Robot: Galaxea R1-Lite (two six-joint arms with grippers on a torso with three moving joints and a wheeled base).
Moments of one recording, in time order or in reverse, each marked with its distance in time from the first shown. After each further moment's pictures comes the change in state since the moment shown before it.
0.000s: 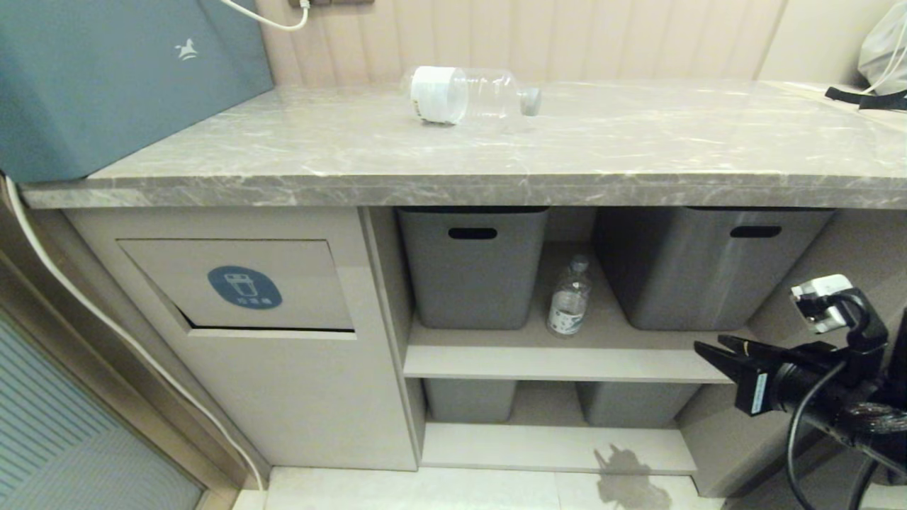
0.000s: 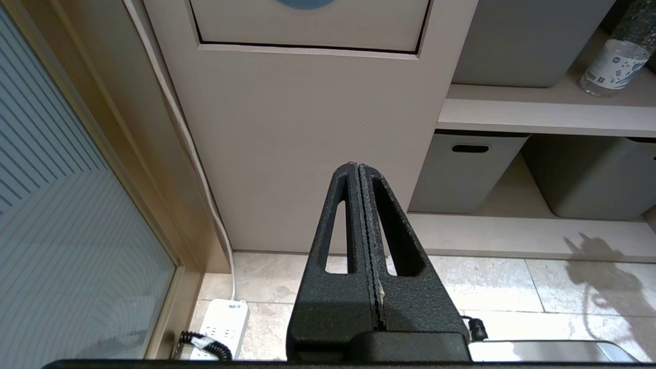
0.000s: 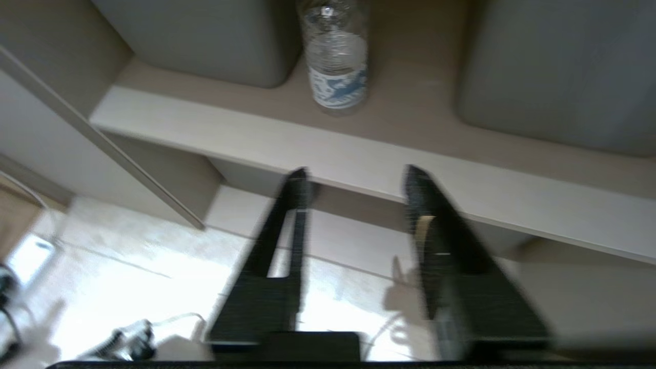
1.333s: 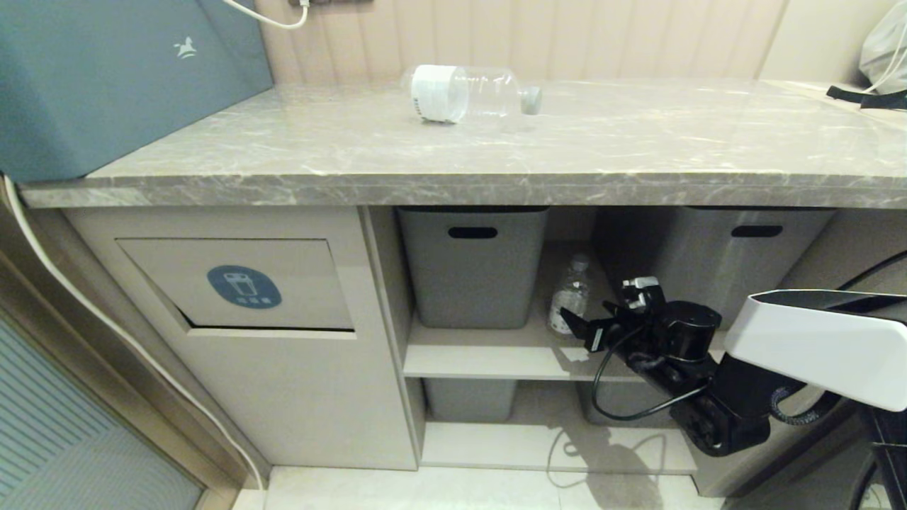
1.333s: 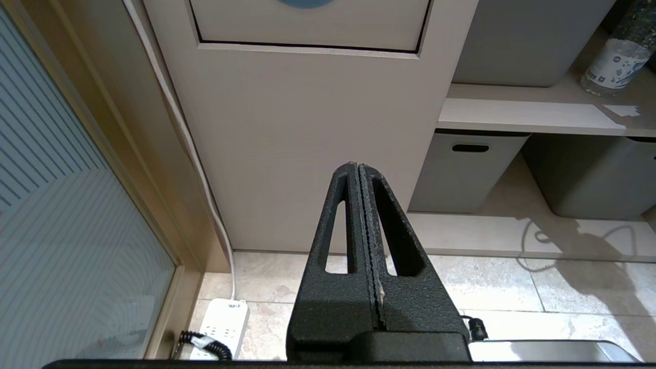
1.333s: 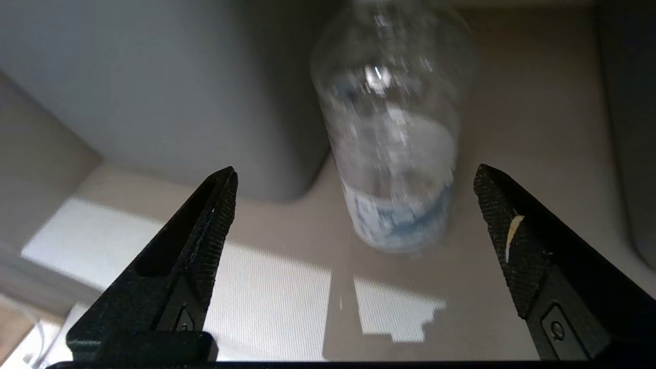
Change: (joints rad) left arm 0.000 0.000 0.000 0.000 0.000 0.000; right arm 0.072 0.891 -0.535 -0.580 0.007 0.121
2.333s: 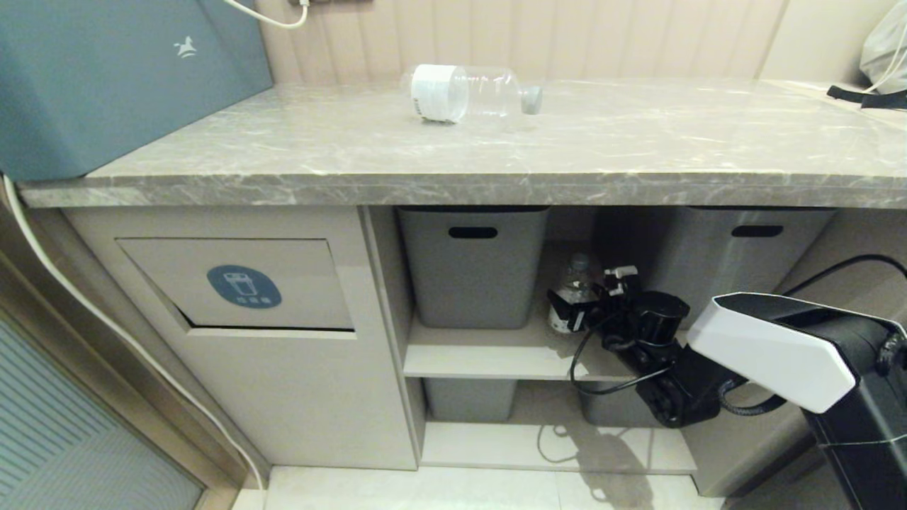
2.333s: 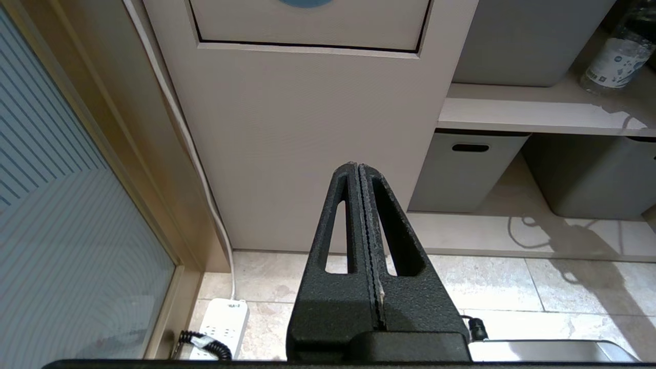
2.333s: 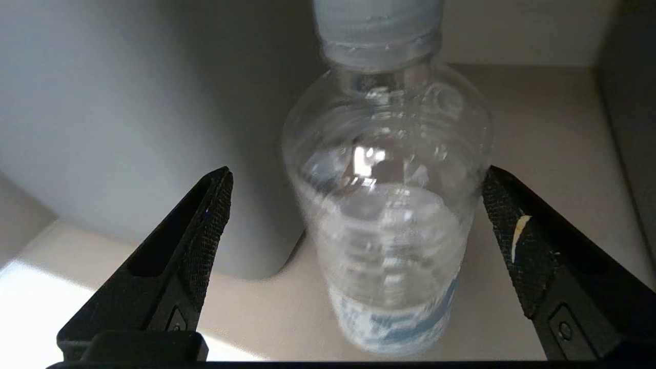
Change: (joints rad) left arm 0.000 0.000 0.000 0.000 0.000 0.000; right arm -0.006 0.156 -0.299 0.026 -0.006 -0.022
